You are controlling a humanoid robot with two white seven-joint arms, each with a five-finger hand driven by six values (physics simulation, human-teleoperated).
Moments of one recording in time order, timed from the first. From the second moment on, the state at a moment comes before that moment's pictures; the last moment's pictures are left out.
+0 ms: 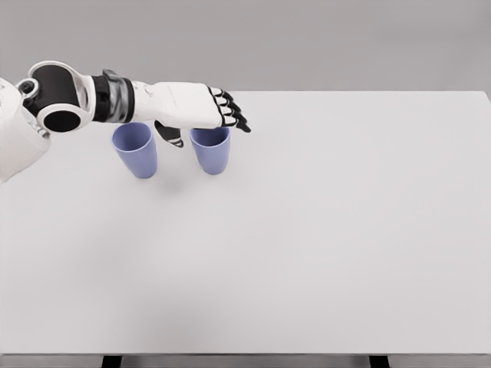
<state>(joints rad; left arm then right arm) -1.05 0.59 -0.95 -1.41 -0.48 -0.55 -0.61 0.01 0.00 0.17 0.05 -0.03 -0.21 -0.35</state>
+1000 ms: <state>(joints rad) -1.05 0.52 -0.96 -1.33 -0.57 -0.55 -0.61 0.01 0.00 0.17 0.05 -0.03 -0.21 -0.35</state>
